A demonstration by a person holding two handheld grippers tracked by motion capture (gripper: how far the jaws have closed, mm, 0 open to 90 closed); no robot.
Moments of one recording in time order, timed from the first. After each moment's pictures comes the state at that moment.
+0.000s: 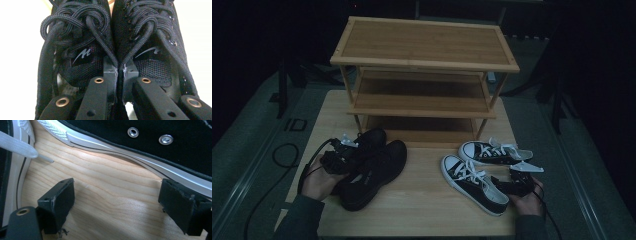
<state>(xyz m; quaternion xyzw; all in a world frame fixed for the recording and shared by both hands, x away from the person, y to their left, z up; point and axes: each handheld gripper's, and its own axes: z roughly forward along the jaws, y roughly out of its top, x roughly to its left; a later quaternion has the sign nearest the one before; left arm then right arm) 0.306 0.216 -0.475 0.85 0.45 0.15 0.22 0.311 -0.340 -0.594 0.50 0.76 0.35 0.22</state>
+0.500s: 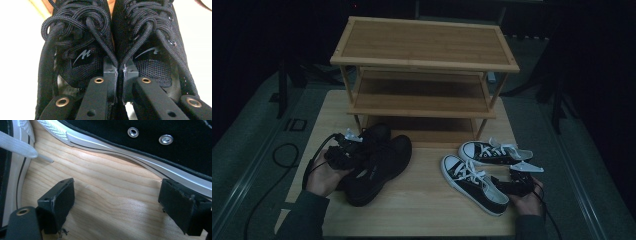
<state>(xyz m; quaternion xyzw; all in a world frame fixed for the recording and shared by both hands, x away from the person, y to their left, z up) 0.311 0.201 -0.460 0.85 0.44 0.15 0.24 0.311 -0.340 -0.594 0.50 0.76 0.35 0.22</state>
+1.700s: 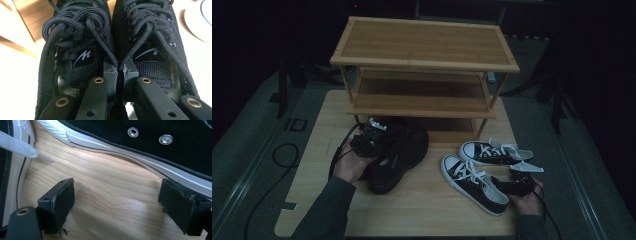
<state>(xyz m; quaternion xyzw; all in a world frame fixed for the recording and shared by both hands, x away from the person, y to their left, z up) 0.348 0.143 -0.454 0.85 0.45 0.16 0.24 0.311 -0.340 -0.594 0.50 0.76 0.35 0.22</state>
